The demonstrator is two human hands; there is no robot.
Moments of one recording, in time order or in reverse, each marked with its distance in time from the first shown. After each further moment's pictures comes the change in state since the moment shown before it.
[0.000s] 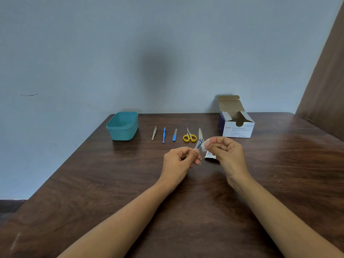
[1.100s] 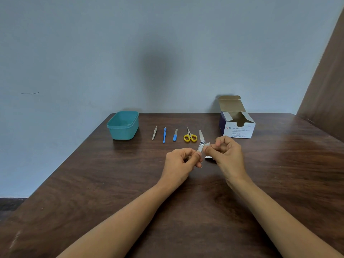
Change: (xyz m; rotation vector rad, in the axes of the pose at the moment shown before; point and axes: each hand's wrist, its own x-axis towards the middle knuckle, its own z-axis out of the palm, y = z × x) left_hand -0.002 0.000 -0.001 0.144 -0.044 0.072; right_hand -0.002 0.003 0.001 -0.171 -0.008 -0.117
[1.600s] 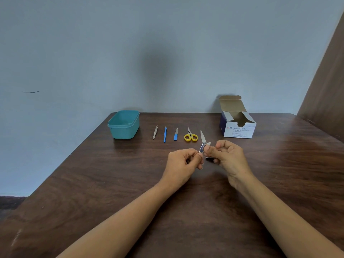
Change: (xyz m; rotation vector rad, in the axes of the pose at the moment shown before) left_hand -0.005 0.007 -0.002 0.109 -0.021 0.093; right_hand 0.001 -0.006 -0.003 0.253 -0.054 0.262
